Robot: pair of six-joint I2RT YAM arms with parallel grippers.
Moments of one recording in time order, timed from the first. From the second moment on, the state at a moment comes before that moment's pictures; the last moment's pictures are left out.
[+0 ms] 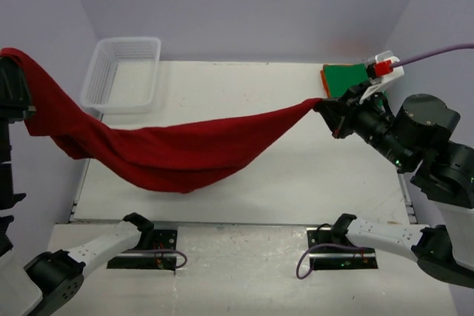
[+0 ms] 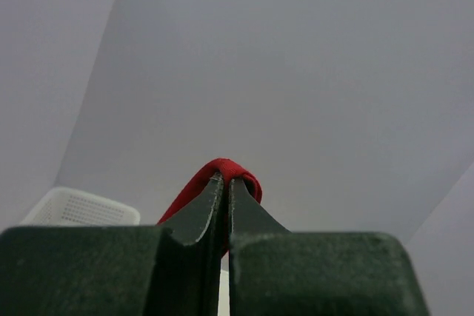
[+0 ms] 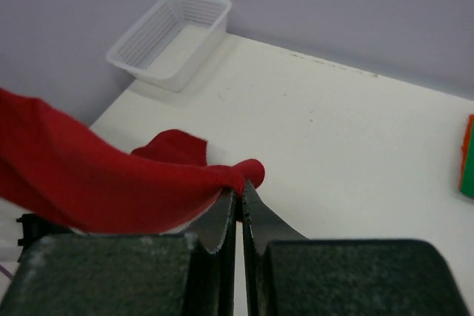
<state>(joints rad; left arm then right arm) -0.50 0.90 2.11 -0.65 -0.56 -0.21 0.85 1.01 1.84 -0.97 0.24 0.23</state>
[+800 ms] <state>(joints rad) -0.50 0.89 2.26 -0.78 -0.50 -0.18 0.86 0.93 1.91 -1.04 0.15 0.23</state>
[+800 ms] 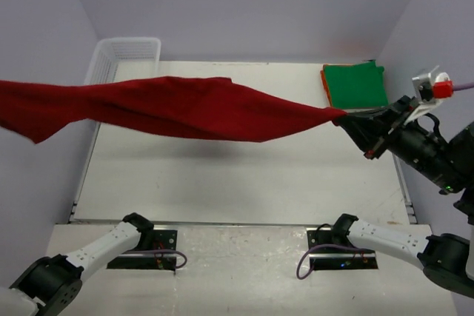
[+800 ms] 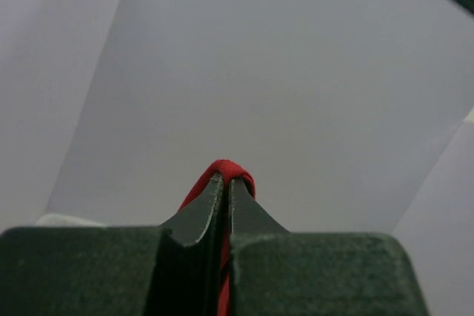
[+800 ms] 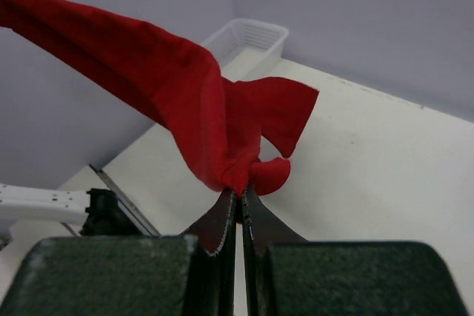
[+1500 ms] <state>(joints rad) -0.45 1.70 1.93 -0.57 -0.40 -0.18 0.56 1.48 1.59 -0.88 0.33 0.32</state>
